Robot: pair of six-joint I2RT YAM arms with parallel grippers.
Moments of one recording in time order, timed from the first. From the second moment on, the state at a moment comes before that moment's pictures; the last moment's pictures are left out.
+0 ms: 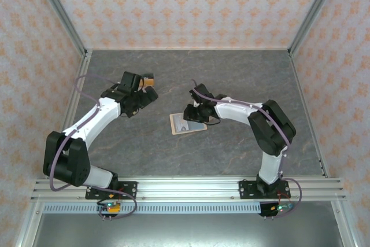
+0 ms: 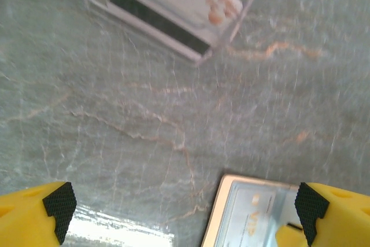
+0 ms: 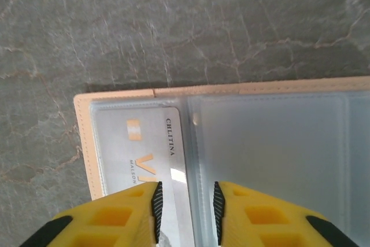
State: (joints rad) left arm -0.26 1.42 1.02 -0.63 0.03 -0.87; right arm 0.67 1.85 1.14 -0.35 -0.24 0.71
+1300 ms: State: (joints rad) left arm -0.49 1.75 0.98 -0.33 0.29 -0.94; right arm 0.64 1.89 1.10 -0.27 -0.32 0.73
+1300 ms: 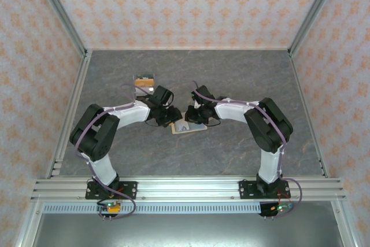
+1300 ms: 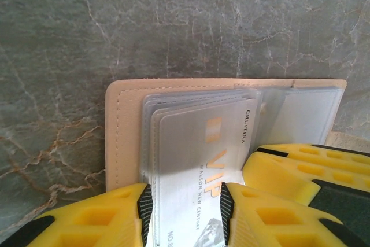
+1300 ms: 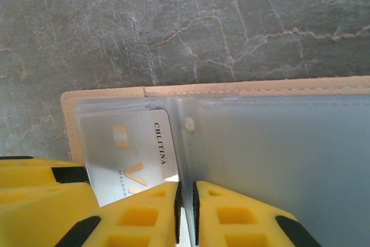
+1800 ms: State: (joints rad) left arm -0.48 1.78 1.01 -0.34 0.29 -0.94; right arm 0.62 1.89 1.08 -0.24 -0.36 0.74
